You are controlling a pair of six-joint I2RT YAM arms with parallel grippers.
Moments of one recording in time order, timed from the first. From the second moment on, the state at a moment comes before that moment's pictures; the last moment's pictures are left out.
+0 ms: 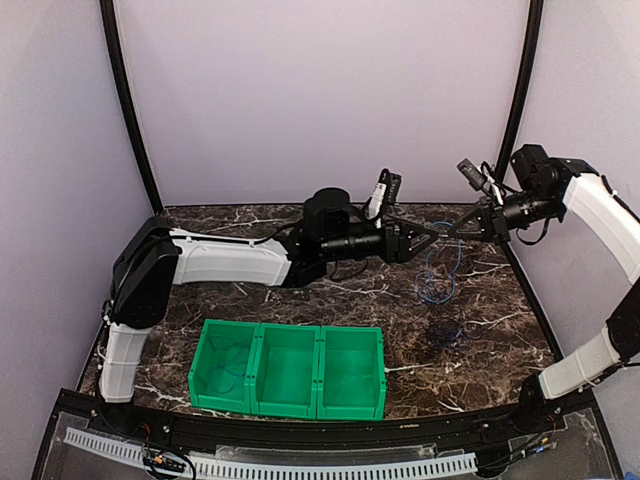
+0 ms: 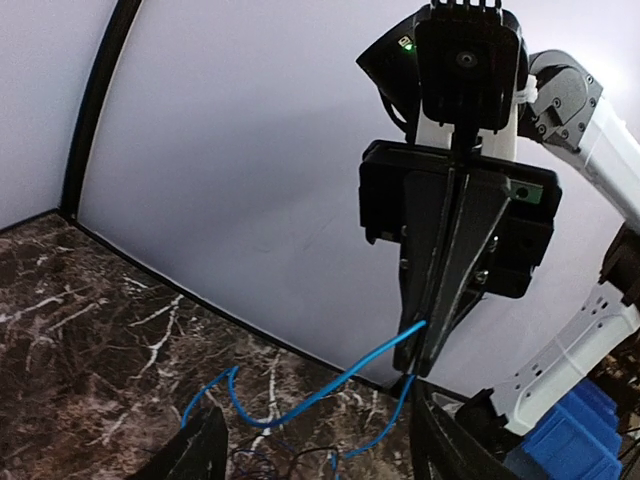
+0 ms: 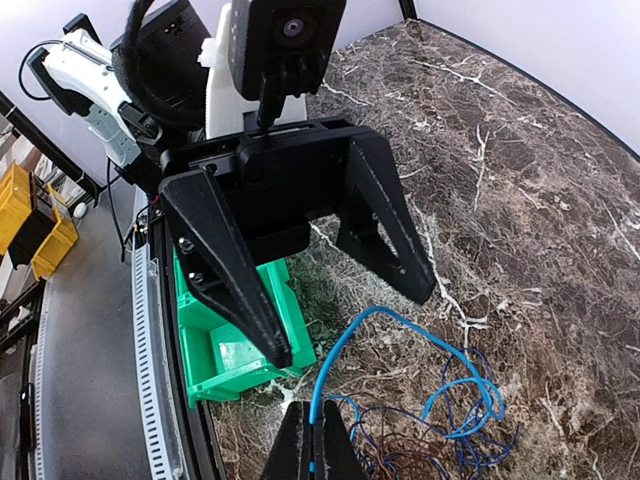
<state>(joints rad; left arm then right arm) -1.00 2.18 1.68 0.57 0.43 -0.55 0.12 1.38 1.40 -1.19 -1.02 -0.69</state>
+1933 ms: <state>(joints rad) -1.09 1.80 1.94 0.28 -0.19 0.02 0.11 1.68 0.94 -0.47 -0.85 -0.46</state>
